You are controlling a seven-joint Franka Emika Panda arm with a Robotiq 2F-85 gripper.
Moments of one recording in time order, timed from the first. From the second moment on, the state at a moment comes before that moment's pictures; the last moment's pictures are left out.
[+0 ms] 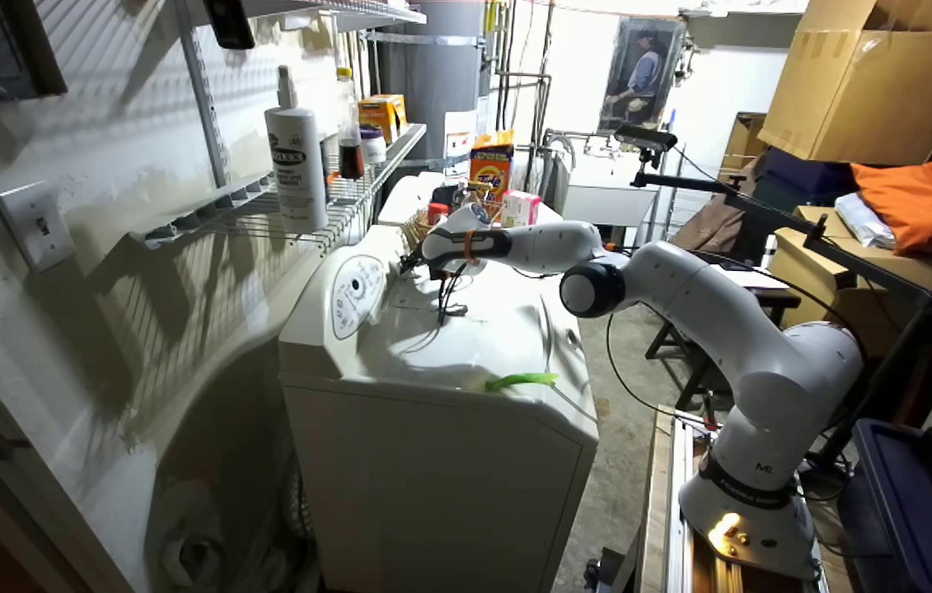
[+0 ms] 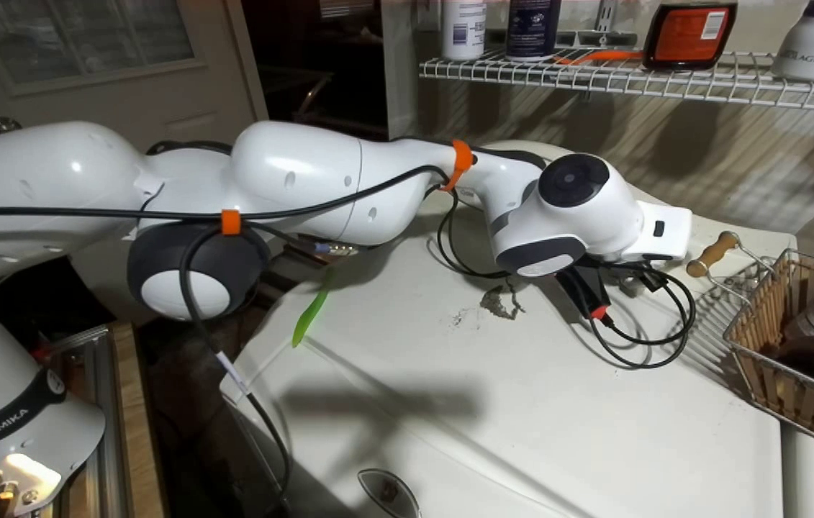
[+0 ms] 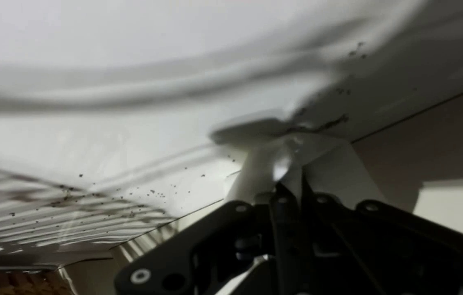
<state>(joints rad) -0.46 1.31 0.17 -0.67 0.28 2.77 -0.30</state>
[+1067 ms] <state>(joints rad) -0.39 1.29 -0.03 -0.59 0.26 2.48 0.00</state>
